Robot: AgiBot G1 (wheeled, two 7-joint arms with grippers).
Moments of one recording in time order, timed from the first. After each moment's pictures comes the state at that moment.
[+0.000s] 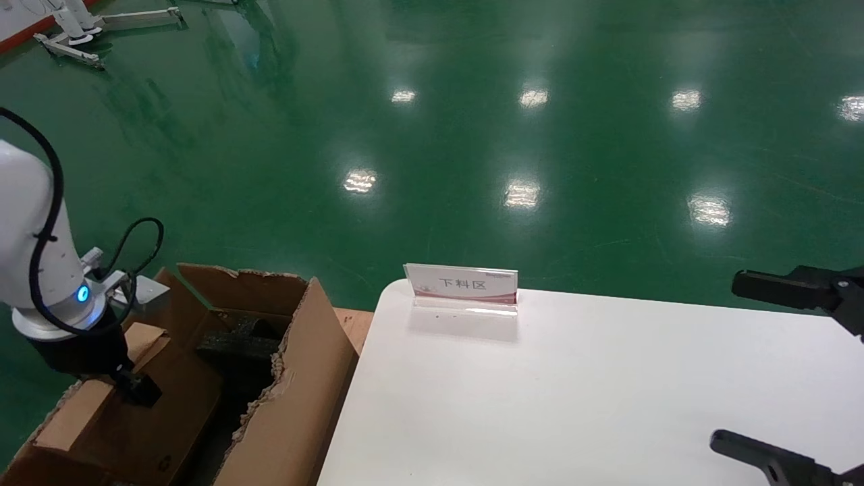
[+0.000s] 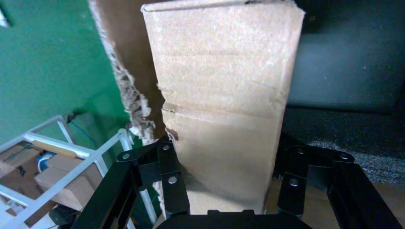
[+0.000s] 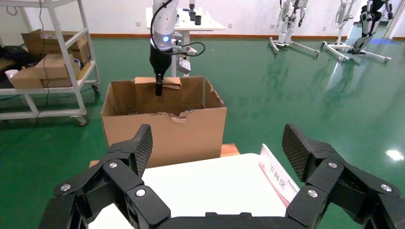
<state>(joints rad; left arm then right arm) -2.29 0.72 2.61 -1.05 1.36 1.12 -1.66 1.07 -0.61 -0.28 1.28 -0.73 -1.50 0.19</state>
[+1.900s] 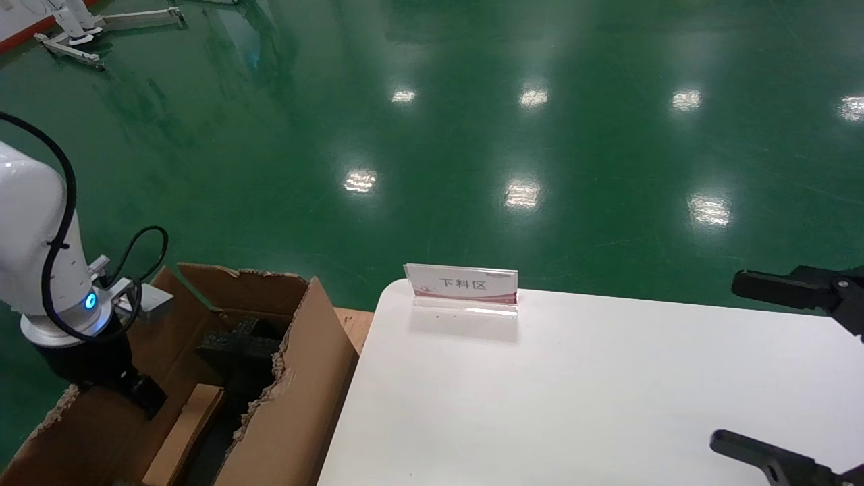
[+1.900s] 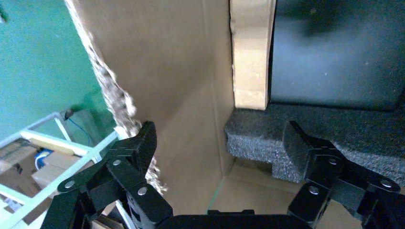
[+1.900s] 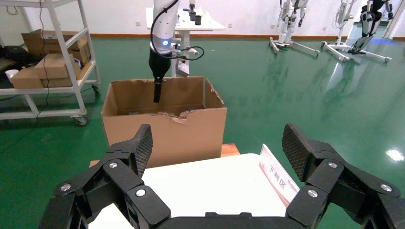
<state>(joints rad) -2.26 0.73 2.59 -1.02 1.36 1.10 -1.65 1.07 -0.61 -0.28 1.28 -0.73 -1.50 0.19</state>
